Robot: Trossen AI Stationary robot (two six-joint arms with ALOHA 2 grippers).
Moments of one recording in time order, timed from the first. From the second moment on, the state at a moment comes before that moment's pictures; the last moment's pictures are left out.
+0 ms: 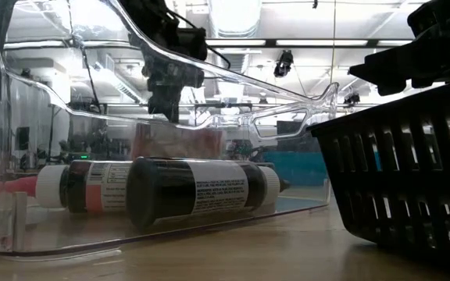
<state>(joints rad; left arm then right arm) 0.44 1.75 1.40 -1.03 0.32 0.04 0.24 0.56 0.02 0.53 0.29 -0.05</state>
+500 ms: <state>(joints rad) 0.44 1.75 1.52 -1.03 0.31 0.05 0.24 0.56 0.02 0.53 0.29 -0.06</state>
